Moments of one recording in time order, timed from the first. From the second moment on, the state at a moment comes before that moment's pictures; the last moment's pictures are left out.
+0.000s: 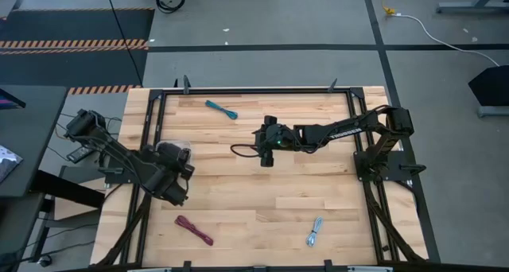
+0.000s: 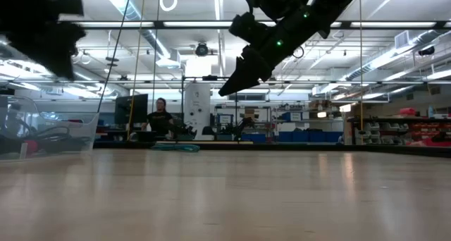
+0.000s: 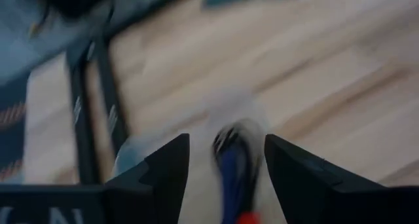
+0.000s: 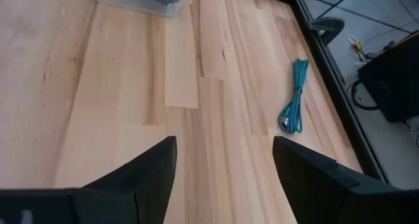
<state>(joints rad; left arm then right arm) -0.62 1.32 0.87 -1.50 -0.77 -1.79 -0.05 1.71 1.04 0.06 0.28 -0.24</state>
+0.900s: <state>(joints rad) -0.70 1.36 0.96 -0.69 -0.21 -0.69 0.18 1.71 1.04 -0.67 -0.29 0.06</state>
